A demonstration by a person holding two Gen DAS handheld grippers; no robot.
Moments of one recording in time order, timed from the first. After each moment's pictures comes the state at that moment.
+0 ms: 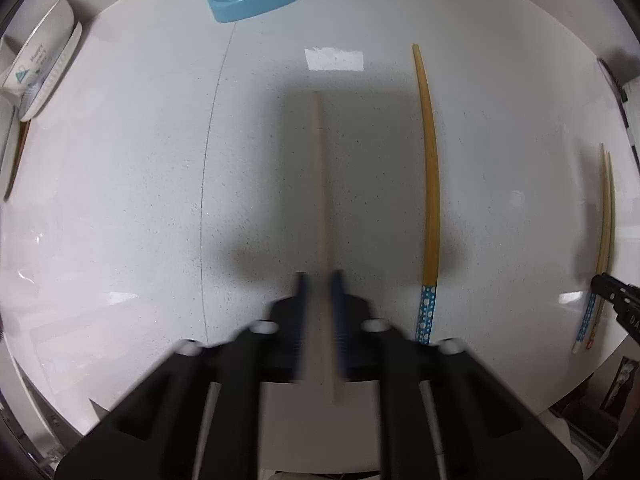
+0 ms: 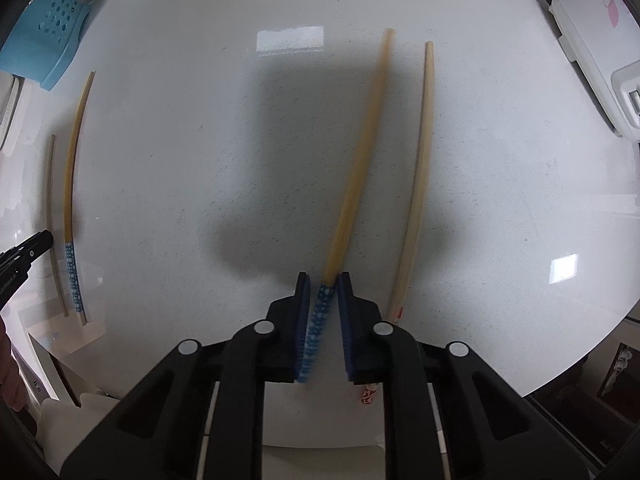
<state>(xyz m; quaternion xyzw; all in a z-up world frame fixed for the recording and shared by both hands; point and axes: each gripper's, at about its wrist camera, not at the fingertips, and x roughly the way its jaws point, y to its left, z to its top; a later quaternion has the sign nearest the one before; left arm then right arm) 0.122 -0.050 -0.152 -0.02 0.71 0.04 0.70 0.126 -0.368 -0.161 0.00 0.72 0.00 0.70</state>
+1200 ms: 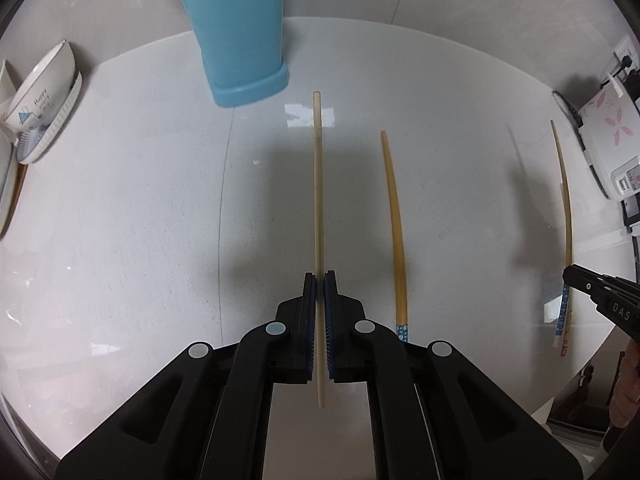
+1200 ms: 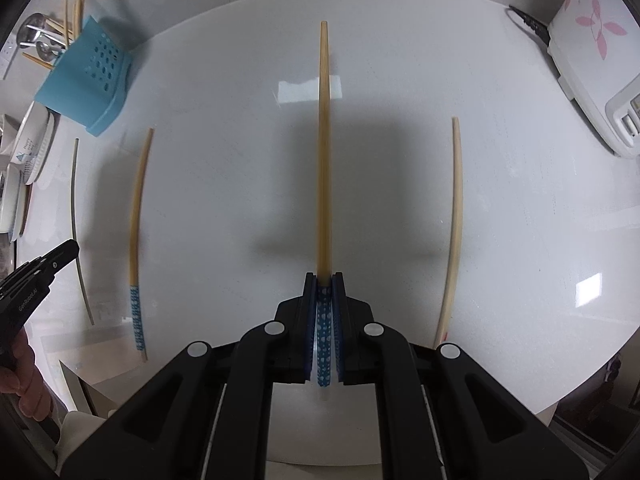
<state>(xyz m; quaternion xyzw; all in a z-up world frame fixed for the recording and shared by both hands) 0.094 -0.039 -0.094 -0.04 0.62 -0.01 0.78 0.108 -0.332 -0.103 0.04 0.64 0.02 0.77</state>
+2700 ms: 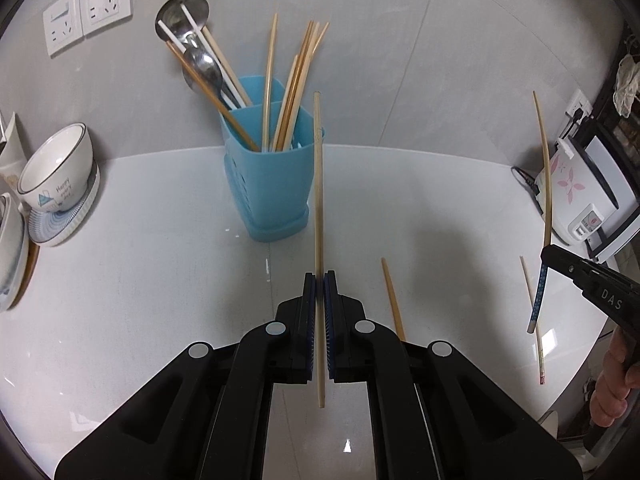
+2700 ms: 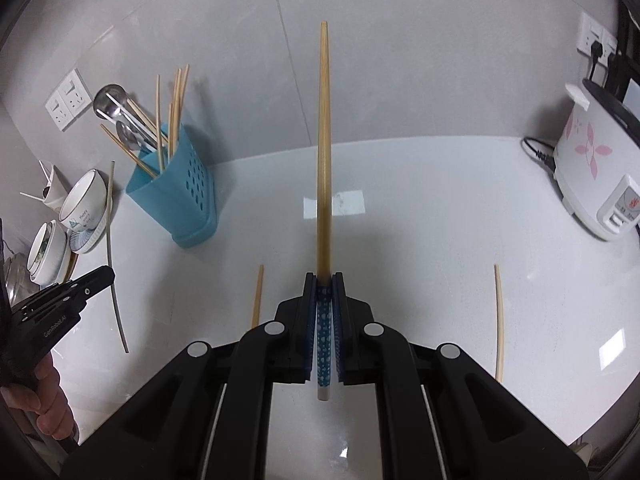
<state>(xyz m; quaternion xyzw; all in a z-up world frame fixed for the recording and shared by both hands) 0.122 0.017 -0.015 -0.05 0.48 -0.07 0.87 0.121 -0.264 -0.009 0.06 0.46 0.04 0.89</state>
